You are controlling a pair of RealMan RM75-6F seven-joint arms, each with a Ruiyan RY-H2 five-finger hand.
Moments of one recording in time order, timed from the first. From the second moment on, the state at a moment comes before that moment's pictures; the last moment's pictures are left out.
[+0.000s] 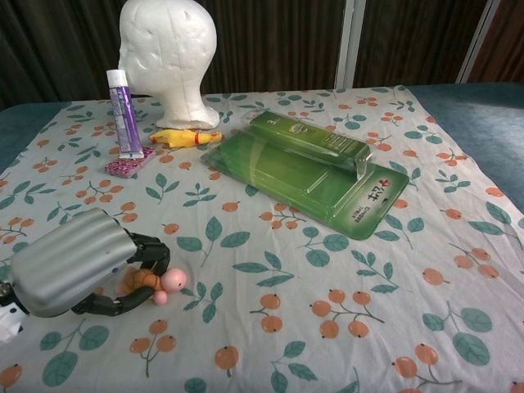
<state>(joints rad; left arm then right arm) -0.45 -1.86 0.12 -0.84 1.87 1.45 0.14 -0.04 -1.01 -0.06 -1.65 -1.72 1.60 0.01</state>
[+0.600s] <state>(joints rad) -0.43 -1.65 0.16 -1.17 1.85 1.43 0.25 -0.05 -1.01 -0.06 -1.65 -1.73 1.62 0.02</state>
